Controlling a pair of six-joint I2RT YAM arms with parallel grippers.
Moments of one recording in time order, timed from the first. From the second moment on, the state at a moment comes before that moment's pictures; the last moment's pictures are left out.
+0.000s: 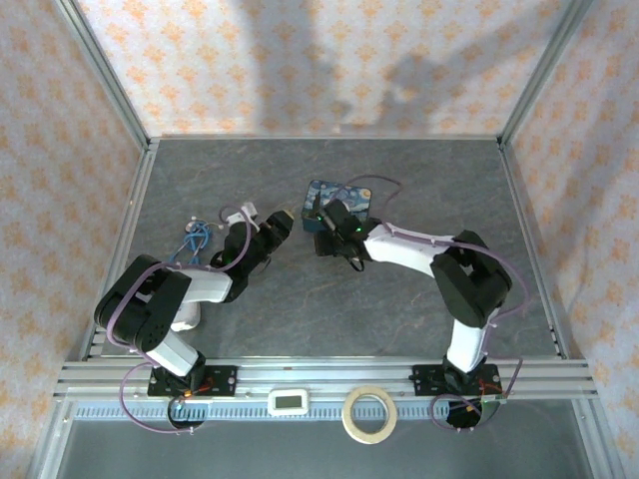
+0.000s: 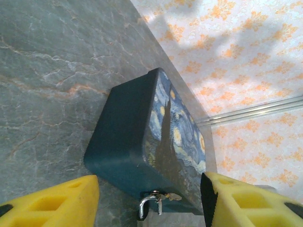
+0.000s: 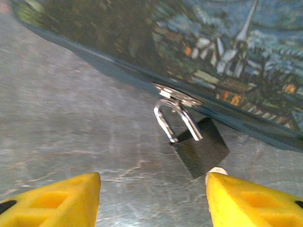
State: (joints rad) left arm -0.41 1.58 0.48 0.80 0.02 -1.12; right arm 0.75 1.82 1.18 -0.39 0.17 0.51
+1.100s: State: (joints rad) left arm -0.41 1.60 0.42 0.95 0.04 -1.21; right arm 0.78 1.97 1.19 -0.27 0.40 0.32
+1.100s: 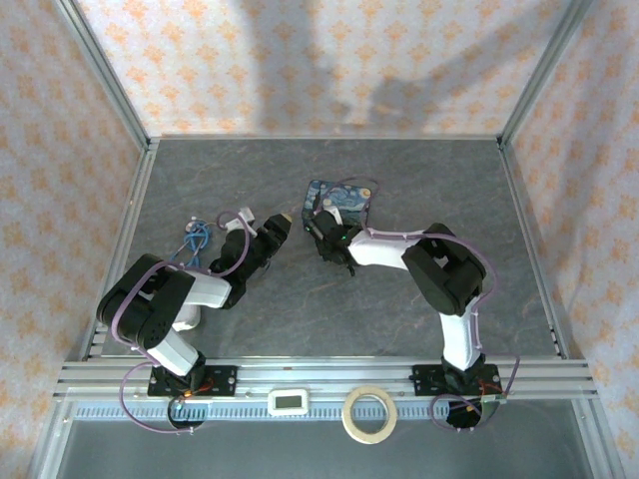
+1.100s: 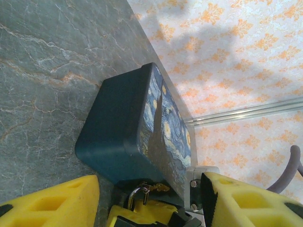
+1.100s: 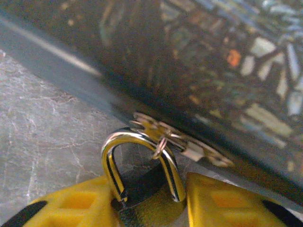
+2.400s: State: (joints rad) left arm -0.44 1.77 0.43 1.14 0.19 -1.23; right arm 0.57 1.84 1.08 -0.21 -0.01 -0.34
